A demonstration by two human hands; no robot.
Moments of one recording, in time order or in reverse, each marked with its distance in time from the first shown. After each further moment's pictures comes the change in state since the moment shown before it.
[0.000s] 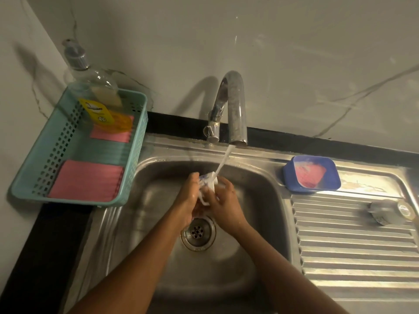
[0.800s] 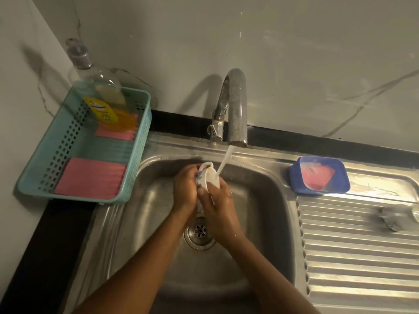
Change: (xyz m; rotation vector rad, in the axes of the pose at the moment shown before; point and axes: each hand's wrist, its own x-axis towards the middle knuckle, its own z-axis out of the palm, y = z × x) left_hand 0.019 -0.009 -0.004 -0.218 0.172 0.484; right_hand -0.008 -0.014 0.013 0.302 0.063 -0.141
